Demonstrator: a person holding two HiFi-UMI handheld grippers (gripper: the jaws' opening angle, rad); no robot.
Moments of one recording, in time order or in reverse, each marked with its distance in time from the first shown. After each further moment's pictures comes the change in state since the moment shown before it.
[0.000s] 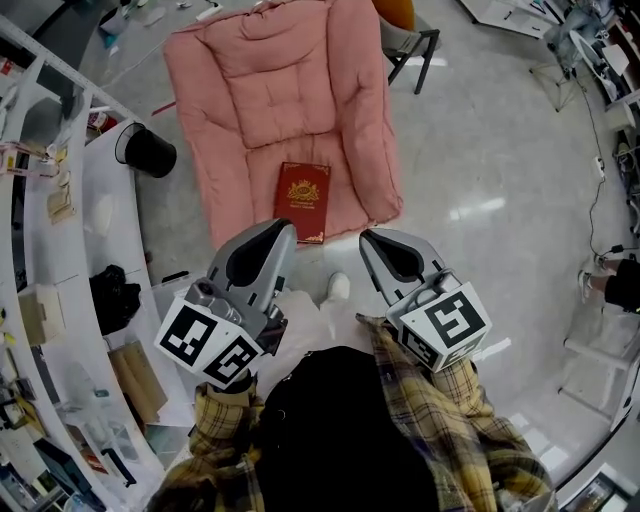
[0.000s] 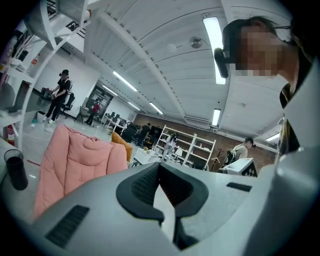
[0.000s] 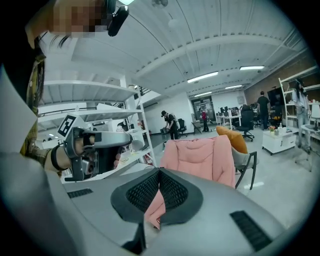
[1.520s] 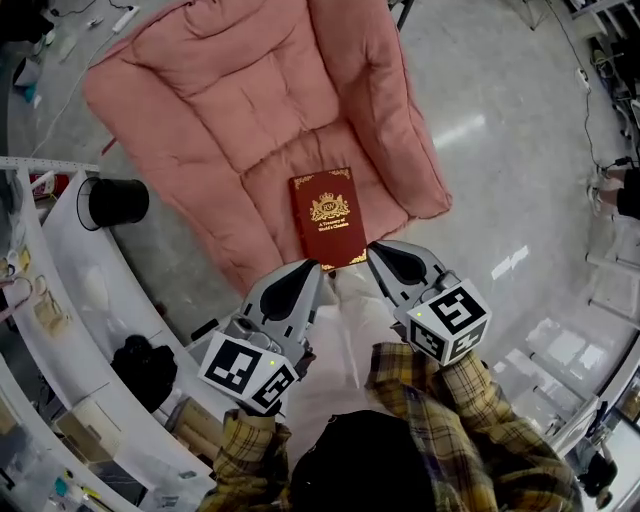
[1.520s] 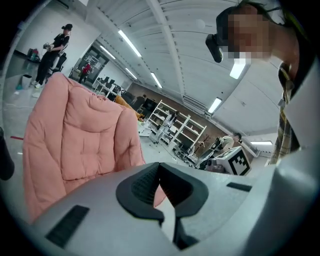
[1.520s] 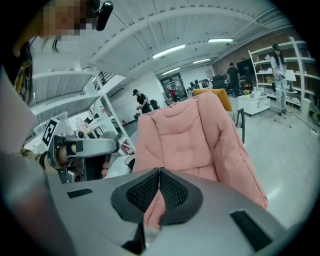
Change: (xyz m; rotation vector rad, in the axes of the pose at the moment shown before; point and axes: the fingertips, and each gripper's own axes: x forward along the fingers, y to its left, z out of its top) left arm 0.065 0.219 -0.099 -0.124 0.341 -0.171; right arm 0.217 -0.061 -0.117 0.326 0.206 -0.226
